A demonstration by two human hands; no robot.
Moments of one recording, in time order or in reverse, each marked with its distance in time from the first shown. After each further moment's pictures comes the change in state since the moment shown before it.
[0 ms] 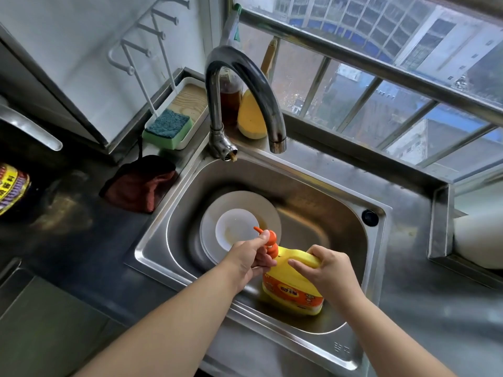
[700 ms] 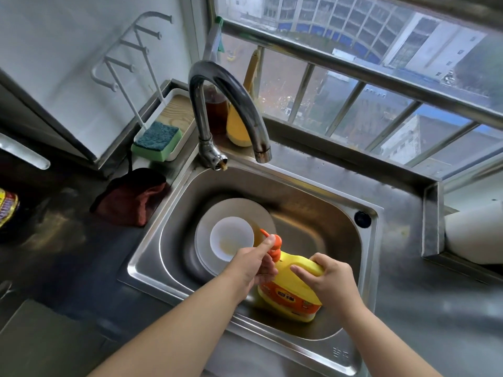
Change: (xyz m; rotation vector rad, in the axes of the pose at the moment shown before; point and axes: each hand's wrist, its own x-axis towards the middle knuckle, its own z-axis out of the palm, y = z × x) left_hand -0.003 0.003 0.016 0.116 -0.001 0.049; right_hand -0.006 0.014 0.000 0.115 0.050 0.089
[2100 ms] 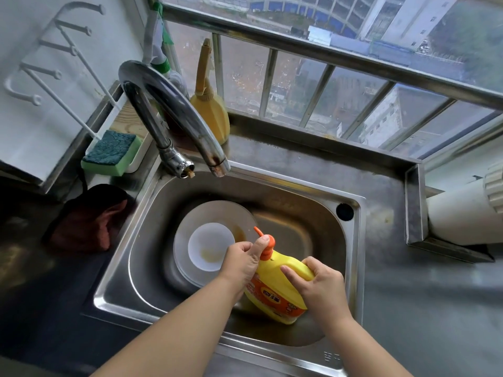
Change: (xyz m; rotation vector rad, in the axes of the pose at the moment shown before) left_hand 0.029 0.004 0.025 0.208 0.034 0.146; right_hand -0.003 0.018 0.011 0.084 0.136 0.079
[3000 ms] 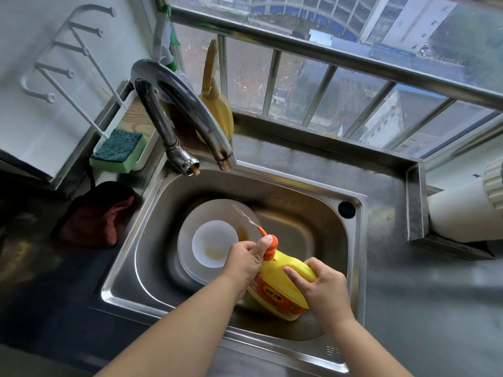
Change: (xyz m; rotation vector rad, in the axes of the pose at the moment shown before) left_hand -0.010 0.002 -0.004 0.011 -0.027 0.019; right_hand -0.009 0.002 0.001 -0.005 0.007 -0.023
